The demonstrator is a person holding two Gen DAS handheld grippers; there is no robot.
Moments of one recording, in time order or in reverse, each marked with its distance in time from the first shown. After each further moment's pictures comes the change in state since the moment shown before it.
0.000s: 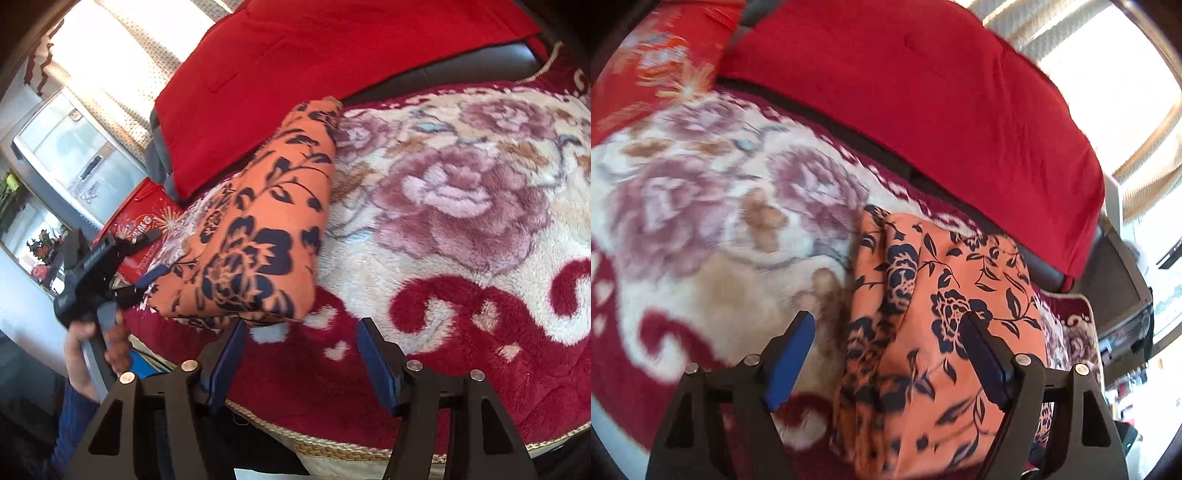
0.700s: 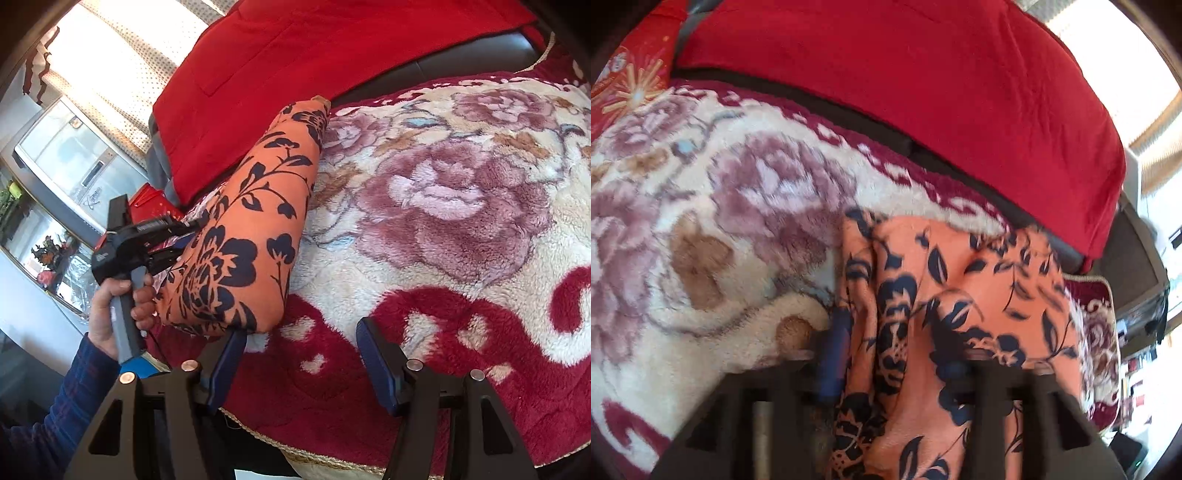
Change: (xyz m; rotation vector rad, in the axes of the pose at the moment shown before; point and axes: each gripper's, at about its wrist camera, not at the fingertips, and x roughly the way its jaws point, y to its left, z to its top) left arm 0.057 -0.012 0.032 0.061 0.062 0.059; right arm 0.004 -0.018 0.006 0.013 -0.006 0.032
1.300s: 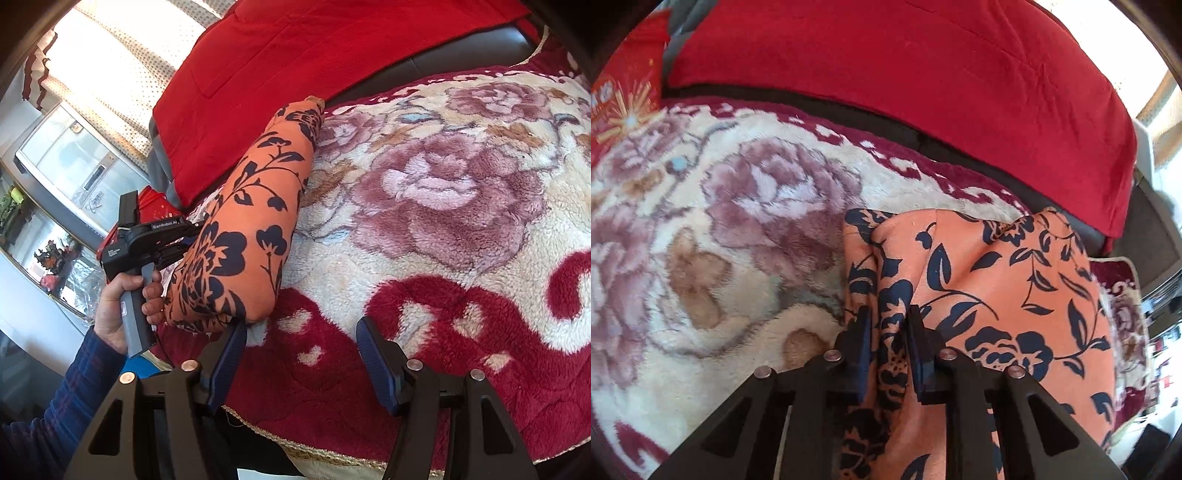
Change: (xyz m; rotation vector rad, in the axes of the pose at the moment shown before) left arm 0.019 -0.011 0.004 0.100 0.031 0.107; right arm -0.005 -0.005 -0.006 0.019 -0.008 0.014
